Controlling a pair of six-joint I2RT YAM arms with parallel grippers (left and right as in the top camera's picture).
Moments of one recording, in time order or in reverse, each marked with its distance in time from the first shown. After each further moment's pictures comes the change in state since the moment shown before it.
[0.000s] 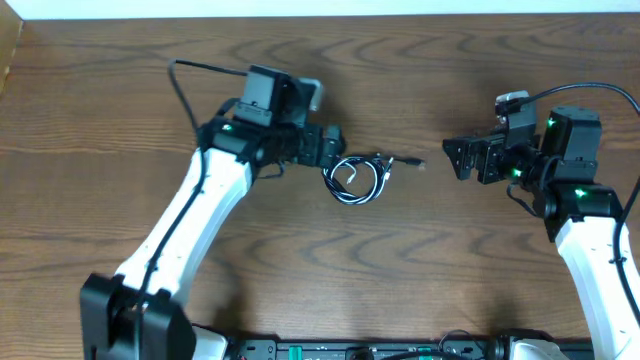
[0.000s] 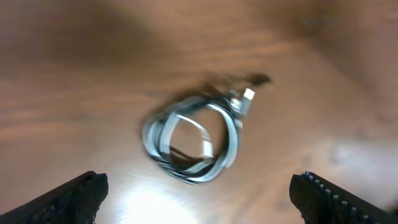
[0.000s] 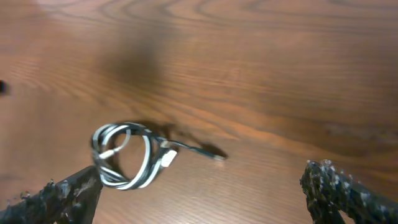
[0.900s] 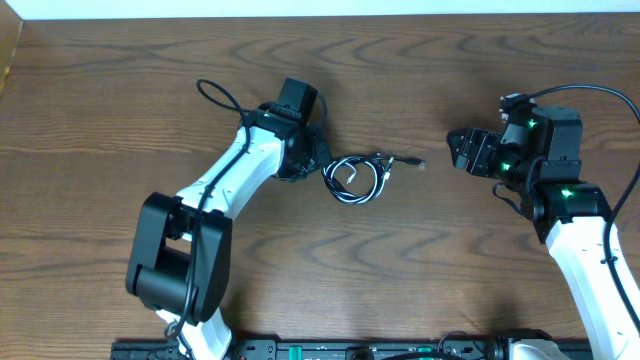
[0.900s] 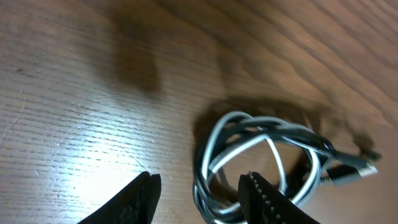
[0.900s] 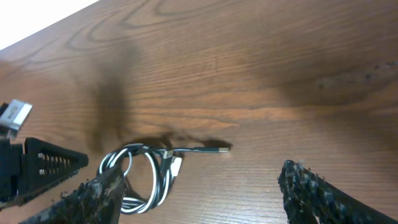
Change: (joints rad) left arm -0.029 0.290 0.003 0.018 -0.164 -0.588; right arm 0.081 0.000 0.000 -0.005 0.201 0.349
